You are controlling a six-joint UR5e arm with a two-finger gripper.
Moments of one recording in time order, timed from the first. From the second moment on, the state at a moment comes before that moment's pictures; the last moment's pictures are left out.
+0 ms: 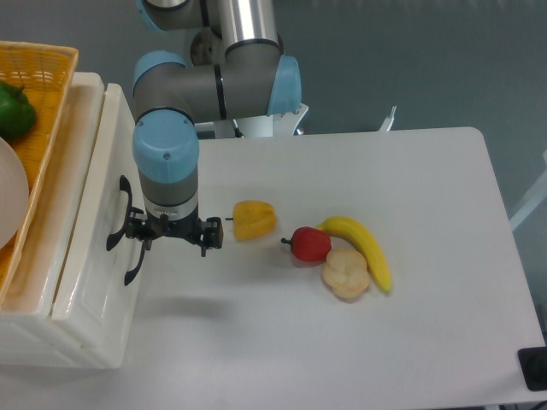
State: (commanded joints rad) arm 2.16 -1.88 -1.61 -1.19 1.46 0.23
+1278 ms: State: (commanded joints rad) arm 2.39 -1.85 -1.61 -1.20 1.52 0.42
